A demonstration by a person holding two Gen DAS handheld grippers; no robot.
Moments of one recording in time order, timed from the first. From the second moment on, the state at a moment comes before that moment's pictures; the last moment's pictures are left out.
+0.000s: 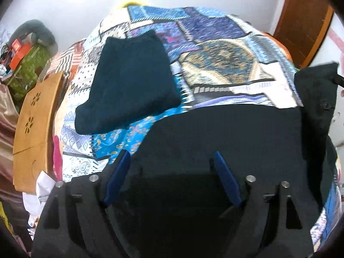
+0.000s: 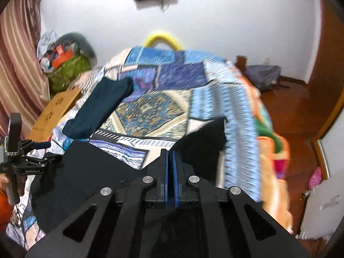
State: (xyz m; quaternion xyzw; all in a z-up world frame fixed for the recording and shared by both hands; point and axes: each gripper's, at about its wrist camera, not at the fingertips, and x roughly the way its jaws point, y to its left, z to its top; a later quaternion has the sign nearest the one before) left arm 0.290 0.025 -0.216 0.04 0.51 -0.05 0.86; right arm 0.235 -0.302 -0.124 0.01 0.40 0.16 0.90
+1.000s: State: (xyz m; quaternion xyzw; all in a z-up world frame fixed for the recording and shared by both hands) left arm 0.226 -0.006 -0.196 0.06 0.47 -0.07 0.88; right arm 0.151 -0.344 -0.159 -0.01 0.44 0.10 0.89
